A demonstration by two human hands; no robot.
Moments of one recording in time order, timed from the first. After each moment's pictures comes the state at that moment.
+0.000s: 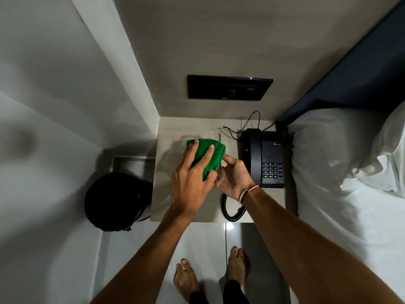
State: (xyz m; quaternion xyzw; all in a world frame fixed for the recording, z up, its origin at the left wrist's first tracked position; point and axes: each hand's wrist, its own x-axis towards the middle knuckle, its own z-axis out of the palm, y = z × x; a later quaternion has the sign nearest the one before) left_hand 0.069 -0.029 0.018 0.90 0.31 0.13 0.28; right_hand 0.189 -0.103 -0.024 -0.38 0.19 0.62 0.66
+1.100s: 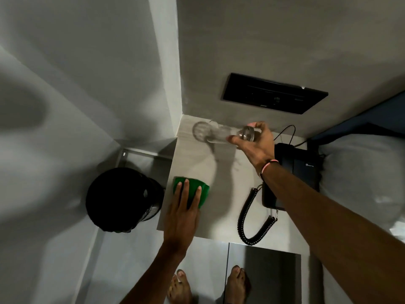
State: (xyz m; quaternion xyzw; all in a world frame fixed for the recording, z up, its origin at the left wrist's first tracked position) left_hand -0.009 -0.025 -0.091 0.92 0.35 -0.06 0.14; right_hand 0.240 -0.015 -0.030 -0.77 -0.10 0.30 0.55
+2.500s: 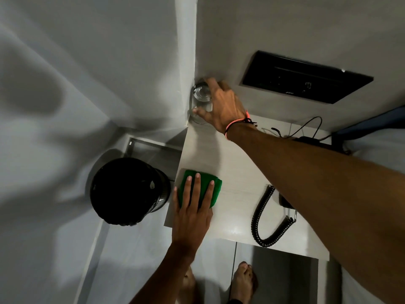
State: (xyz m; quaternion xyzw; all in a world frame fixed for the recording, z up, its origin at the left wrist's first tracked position) left_hand -0.022 -0.034 -0.149 0.93 0.35 0.03 0.05; right_hand 0.208 0.101 -0.040 -0.83 -0.51 0.15 0.17
